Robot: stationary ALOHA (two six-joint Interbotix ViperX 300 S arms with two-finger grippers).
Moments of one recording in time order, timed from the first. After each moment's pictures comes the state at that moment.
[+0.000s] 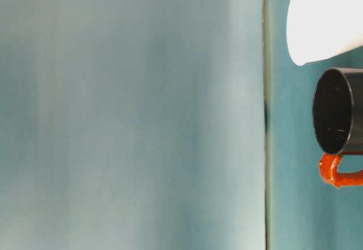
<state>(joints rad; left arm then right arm) -0.03 -0.52 0.88 0.02 0.60 0.00 -0.15 -0.48 0.84 0.13 0.49 0.22</state>
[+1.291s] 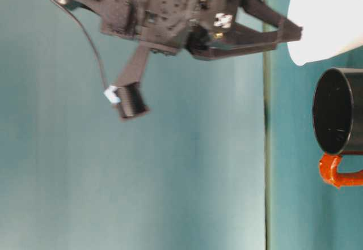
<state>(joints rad) -0.03 -0.52 0.89 0.02 0.59 0.00 -0.16 0.07 0.42 -0.01 0.81 -0.11</state>
